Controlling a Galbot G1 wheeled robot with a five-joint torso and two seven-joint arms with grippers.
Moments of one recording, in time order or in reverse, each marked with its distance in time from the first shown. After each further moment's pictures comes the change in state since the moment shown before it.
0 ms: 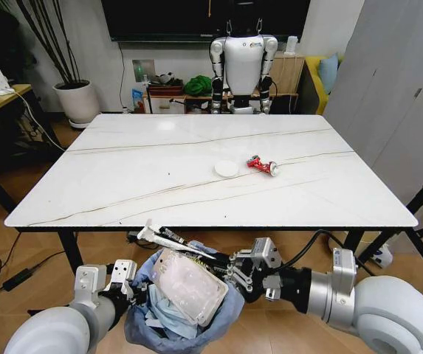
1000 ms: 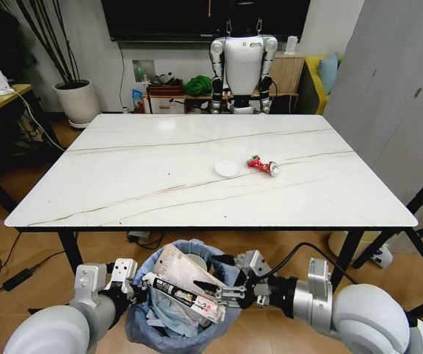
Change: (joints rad) left arm -0.005 0.002 0.000 0.000 -0.010 0.000 0.002; right arm 0.025 0.020 -0.052 -0.073 0.009 0.015 0.121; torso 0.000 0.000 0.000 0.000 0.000
